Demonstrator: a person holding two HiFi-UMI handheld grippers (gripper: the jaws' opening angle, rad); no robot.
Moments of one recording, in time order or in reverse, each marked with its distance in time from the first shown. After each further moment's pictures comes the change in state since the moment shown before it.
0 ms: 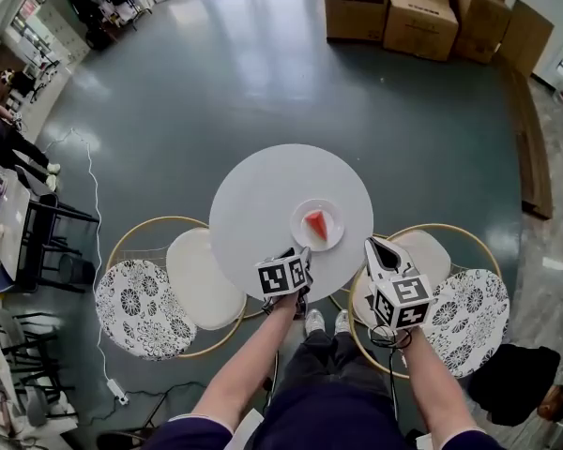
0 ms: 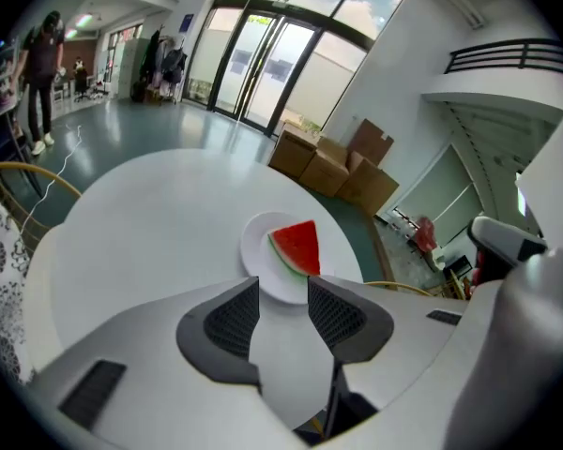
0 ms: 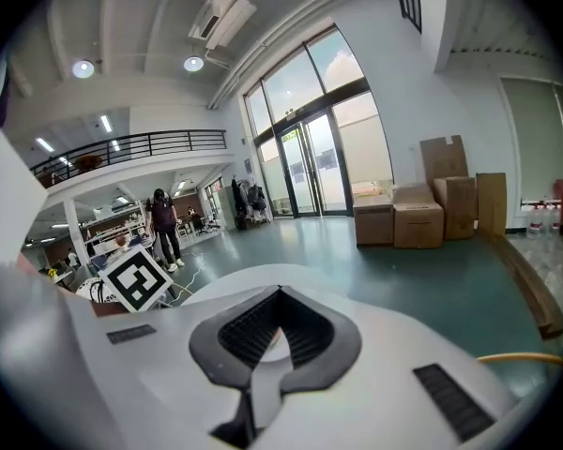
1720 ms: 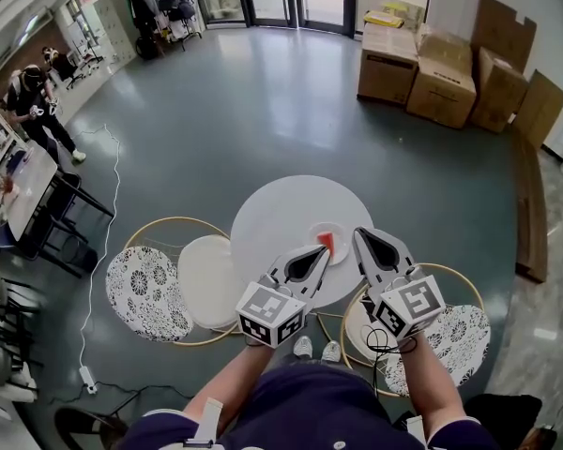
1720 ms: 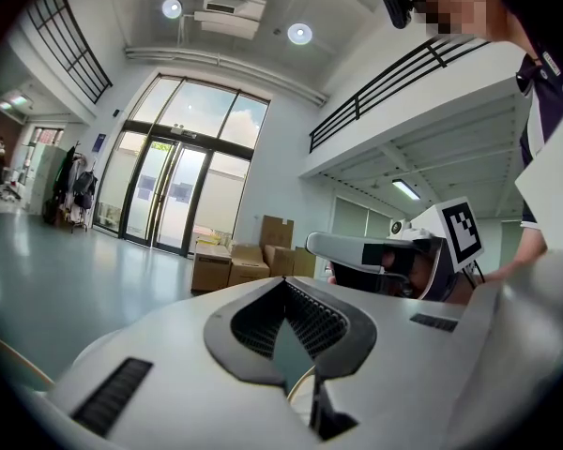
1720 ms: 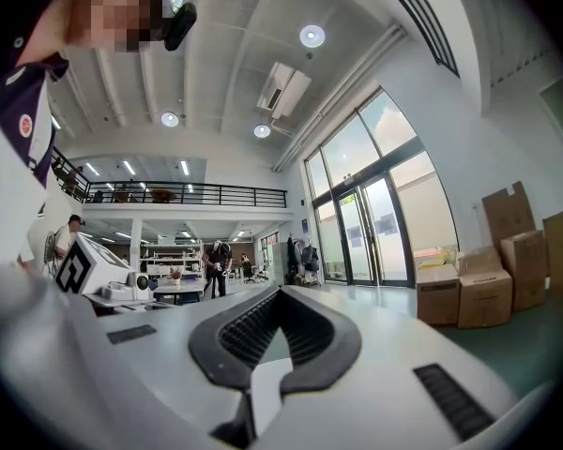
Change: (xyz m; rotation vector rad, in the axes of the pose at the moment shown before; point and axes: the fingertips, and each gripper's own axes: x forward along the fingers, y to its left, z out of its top) left arm -0.245 -0.162 0.084 0.492 -0.646 -0.389; right arm -0.088 0.118 0.162 -0.195 -0.408 0.335
